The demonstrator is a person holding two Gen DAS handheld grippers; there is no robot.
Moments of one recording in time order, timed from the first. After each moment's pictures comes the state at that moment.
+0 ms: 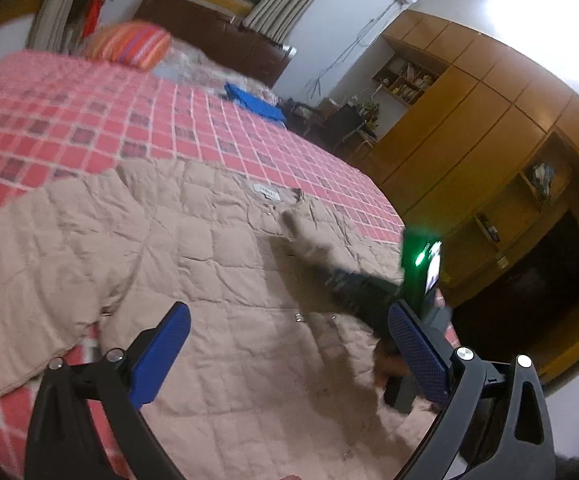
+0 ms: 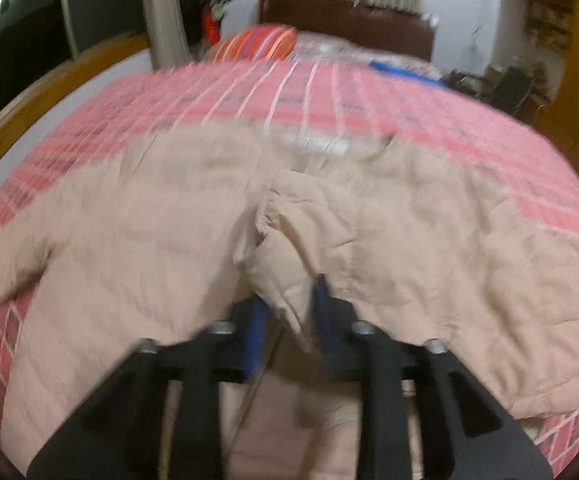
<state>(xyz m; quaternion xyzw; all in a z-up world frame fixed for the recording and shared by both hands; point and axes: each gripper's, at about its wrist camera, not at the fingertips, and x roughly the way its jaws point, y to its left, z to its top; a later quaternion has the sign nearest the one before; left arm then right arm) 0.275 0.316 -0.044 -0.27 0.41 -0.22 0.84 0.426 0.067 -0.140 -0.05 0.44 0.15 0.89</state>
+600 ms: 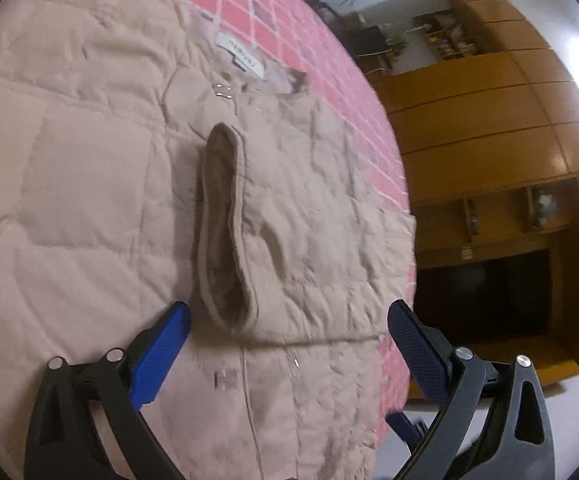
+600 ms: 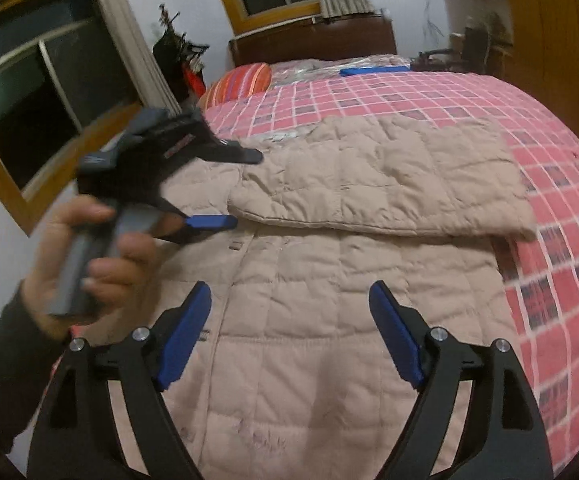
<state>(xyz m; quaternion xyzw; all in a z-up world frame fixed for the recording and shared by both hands) 0.414 0.198 -0.158 -0.34 0.57 -0.25 0.71 0.277 -0.039 -0.107 0.10 0.39 0.14 0.90</state>
